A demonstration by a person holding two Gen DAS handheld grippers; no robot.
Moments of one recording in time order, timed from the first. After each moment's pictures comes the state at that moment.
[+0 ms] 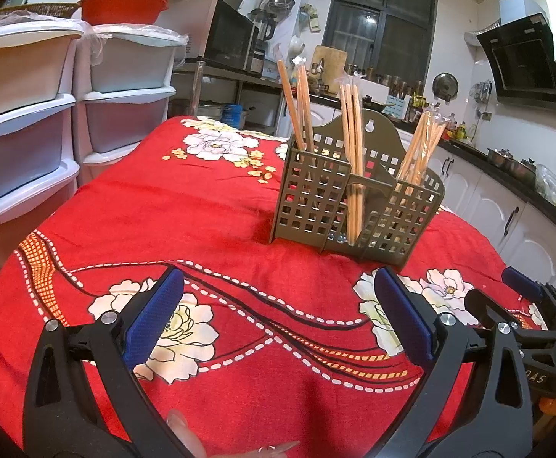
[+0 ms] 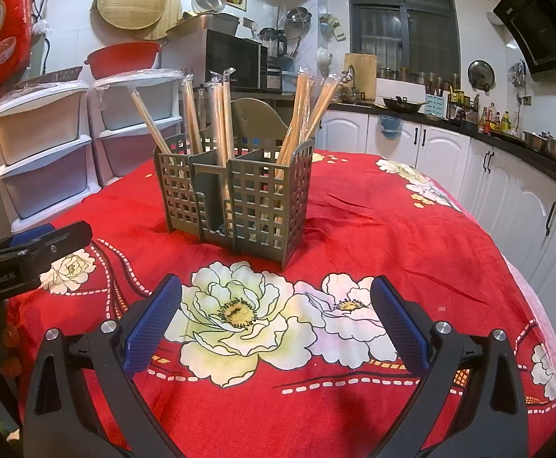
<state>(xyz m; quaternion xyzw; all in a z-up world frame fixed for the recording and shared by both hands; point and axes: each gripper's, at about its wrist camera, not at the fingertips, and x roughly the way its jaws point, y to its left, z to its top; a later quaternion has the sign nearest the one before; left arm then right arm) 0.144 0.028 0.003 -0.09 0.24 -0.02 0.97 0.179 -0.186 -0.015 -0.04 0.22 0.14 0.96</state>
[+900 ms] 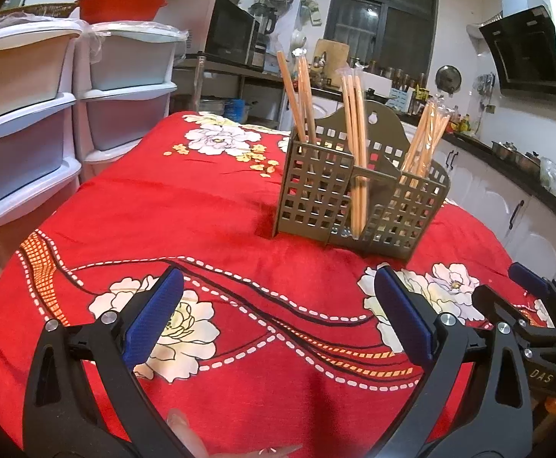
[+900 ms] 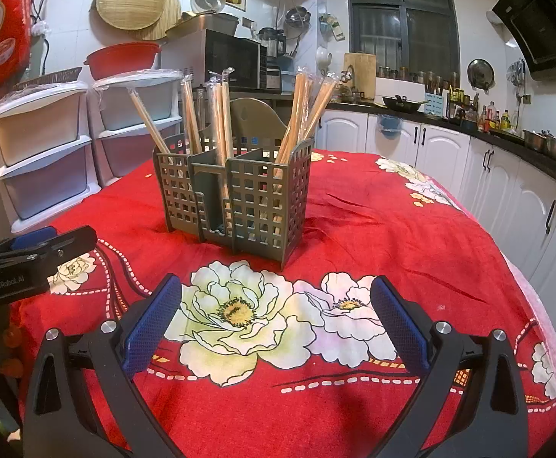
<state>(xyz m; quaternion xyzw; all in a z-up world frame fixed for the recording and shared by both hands) 0.149 0.026 -0.001 -0.09 0.25 -0.02 0.96 0.179 -0.187 -0.017 -0.03 0.22 0.14 0.96</state>
